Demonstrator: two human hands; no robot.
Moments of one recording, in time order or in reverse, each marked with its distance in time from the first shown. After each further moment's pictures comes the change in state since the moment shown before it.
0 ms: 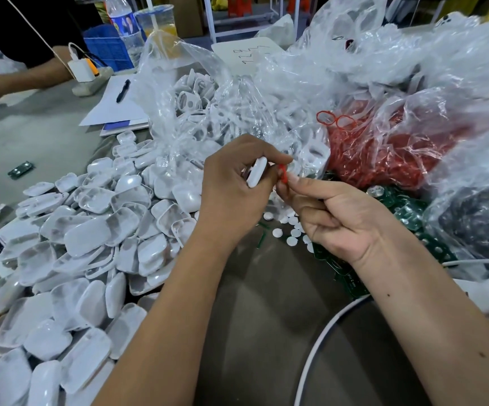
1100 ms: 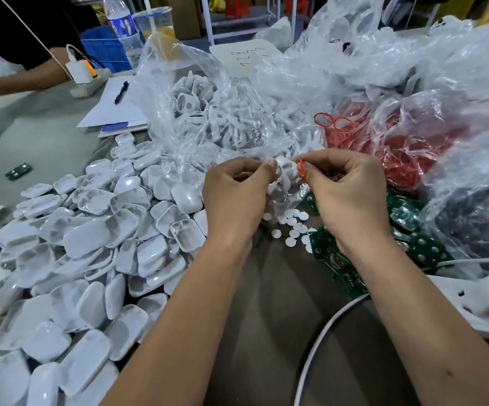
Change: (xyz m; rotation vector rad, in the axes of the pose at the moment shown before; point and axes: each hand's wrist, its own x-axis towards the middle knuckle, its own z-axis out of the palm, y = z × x) left_hand -0.004 0.006 0.022 -0.308 0.246 -0.676; right_hand 0.009 0.003 -0.013 -0.941 0.514 -0.891
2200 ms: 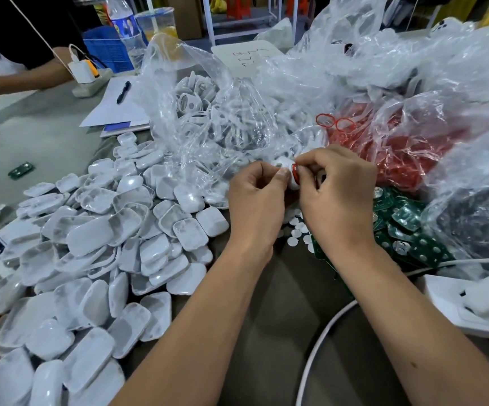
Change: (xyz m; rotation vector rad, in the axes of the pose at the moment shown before) left_hand -0.010 -0.012 0.018 -0.086 -0.061 -0.024; right_hand -0.005 -0.007 0.010 -0.426 0.057 -0.348
